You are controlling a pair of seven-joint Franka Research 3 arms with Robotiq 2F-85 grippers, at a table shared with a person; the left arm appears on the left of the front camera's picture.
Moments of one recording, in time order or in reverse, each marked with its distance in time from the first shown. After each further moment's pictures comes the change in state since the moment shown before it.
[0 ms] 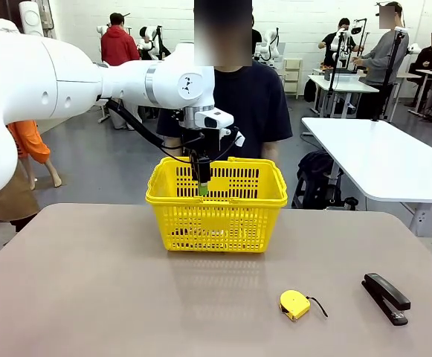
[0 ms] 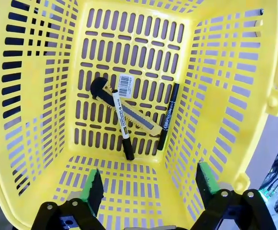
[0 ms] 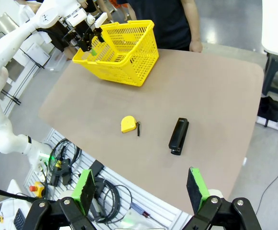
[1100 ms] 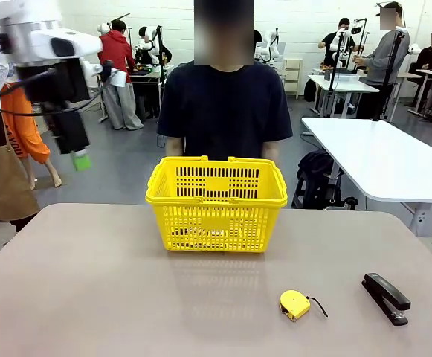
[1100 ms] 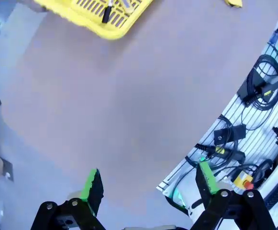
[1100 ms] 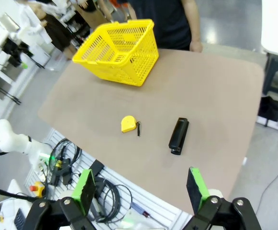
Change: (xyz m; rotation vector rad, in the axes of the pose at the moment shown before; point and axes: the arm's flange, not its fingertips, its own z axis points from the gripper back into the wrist) left arm -0.270 -0.181 0.150 0.080 -0.103 0.456; right arm 0.000 0.000 0.000 0.000 0.002 -0.001
